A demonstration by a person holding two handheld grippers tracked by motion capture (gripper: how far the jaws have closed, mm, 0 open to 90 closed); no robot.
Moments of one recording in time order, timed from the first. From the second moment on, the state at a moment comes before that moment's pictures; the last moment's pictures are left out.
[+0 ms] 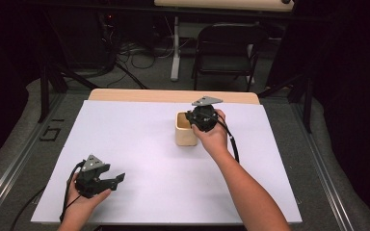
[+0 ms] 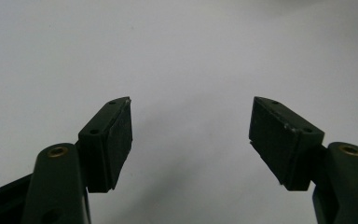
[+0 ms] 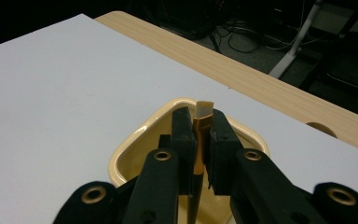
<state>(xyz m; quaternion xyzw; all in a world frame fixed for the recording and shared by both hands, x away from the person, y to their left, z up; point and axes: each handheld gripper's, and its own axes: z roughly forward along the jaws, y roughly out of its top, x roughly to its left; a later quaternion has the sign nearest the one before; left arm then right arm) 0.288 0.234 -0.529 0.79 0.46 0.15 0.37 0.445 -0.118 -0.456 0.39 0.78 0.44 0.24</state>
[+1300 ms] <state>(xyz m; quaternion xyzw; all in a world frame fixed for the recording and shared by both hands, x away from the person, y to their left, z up) 0.288 0.234 -0.529 0.79 0.46 0.15 0.37 0.448 -0.119 -0.463 0.40 0.78 0.42 0.22</state>
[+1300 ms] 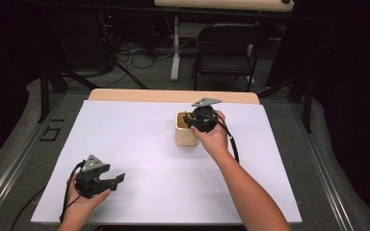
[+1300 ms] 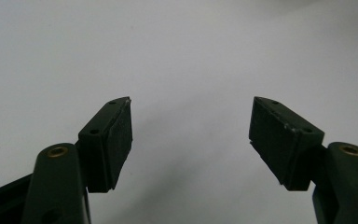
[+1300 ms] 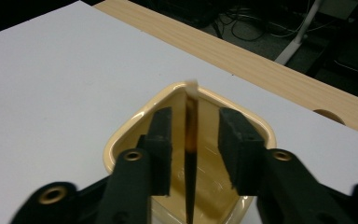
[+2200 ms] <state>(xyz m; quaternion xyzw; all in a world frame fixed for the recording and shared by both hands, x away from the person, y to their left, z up) 0.288 0.233 -0.530 0.79 0.46 0.15 0.37 0.440 -0.132 -0.463 0.39 0.78 0.42 0.24</state>
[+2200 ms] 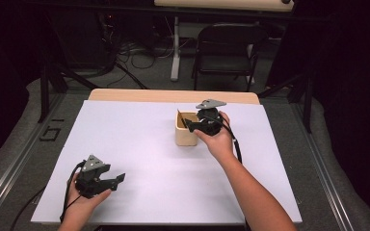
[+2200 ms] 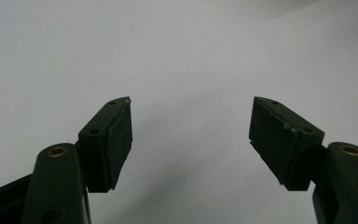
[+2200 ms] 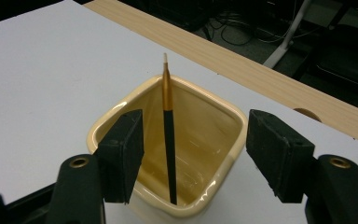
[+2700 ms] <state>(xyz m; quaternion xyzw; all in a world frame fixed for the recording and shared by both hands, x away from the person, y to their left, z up) 0.288 0.233 -0.529 0.79 0.46 0.15 0.37 0.417 -0.154 -0.466 0.40 0.77 0.43 0.24</state>
